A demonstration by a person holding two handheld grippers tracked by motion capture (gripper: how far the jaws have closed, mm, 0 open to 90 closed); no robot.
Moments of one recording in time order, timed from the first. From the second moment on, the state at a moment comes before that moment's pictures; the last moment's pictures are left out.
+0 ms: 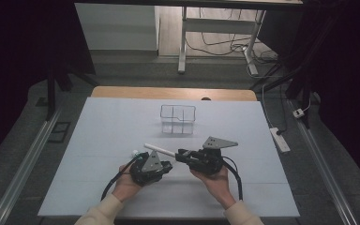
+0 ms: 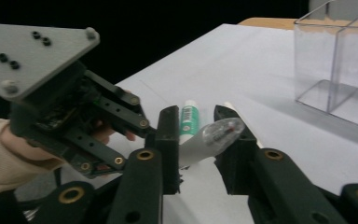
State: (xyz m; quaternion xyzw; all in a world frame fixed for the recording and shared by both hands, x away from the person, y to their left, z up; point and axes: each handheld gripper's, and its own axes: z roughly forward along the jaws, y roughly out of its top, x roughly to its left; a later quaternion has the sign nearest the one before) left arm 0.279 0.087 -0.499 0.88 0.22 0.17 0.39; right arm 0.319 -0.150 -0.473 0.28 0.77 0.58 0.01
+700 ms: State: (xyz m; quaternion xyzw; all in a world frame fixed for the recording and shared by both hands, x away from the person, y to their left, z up) left arm 0.270 0.127 -0.493 0.84 0.29 0.18 0.42; right arm 0.320 -0.168 -0.460 0.27 0.75 0.59 0.04
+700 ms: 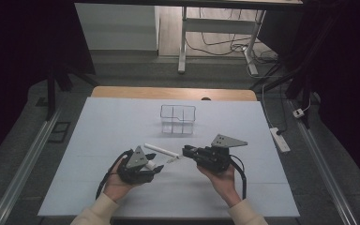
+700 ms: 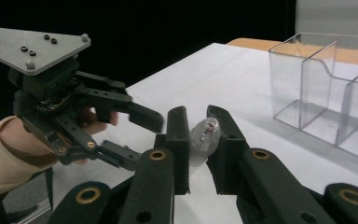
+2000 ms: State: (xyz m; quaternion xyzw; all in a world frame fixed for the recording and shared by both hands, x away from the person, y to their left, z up) left arm 0.239 0.213 -0.506 0.81 0.37 0.19 0.41; right arm 0.334 -0.183 -0.441 0.30 0.75 0.58 0.10
